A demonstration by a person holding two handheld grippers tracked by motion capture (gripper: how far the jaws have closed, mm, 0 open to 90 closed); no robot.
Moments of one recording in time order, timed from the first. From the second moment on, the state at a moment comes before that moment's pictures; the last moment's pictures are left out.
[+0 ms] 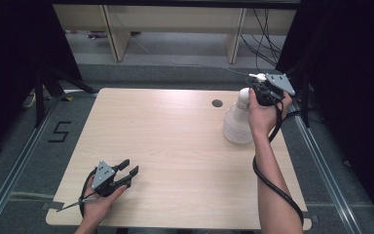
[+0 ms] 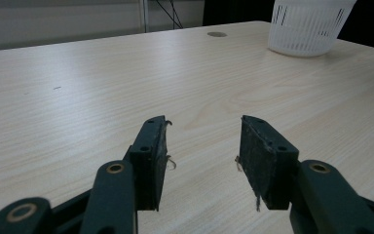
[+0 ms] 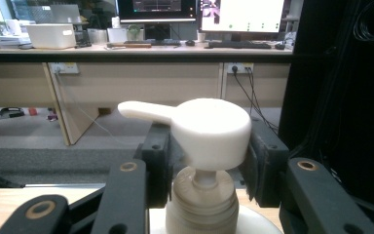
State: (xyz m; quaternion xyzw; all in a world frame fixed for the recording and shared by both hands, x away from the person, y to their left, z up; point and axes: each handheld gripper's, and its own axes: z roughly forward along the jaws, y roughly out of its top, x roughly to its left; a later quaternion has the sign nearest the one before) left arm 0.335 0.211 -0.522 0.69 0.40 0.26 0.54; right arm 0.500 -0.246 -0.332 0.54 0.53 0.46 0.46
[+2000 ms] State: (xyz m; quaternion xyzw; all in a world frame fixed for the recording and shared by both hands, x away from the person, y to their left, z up) left arm 0.335 0.210 -0.522 0.70 0.39 0.27 0.54; right arm 0.504 -0.245 -0.360 0.54 0.56 0.44 0.45
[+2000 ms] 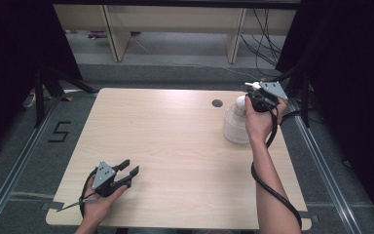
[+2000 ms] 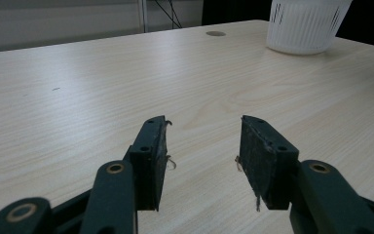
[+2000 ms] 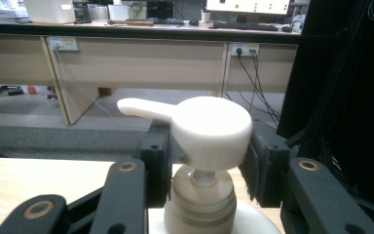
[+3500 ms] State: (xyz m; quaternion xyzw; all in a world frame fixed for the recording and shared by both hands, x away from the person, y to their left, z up) left arm 0.335 0.210 -0.522 0.70 0.39 0.27 0.54; right arm 0.476 -0.254 -0.364 0.54 0.58 0.43 0.43
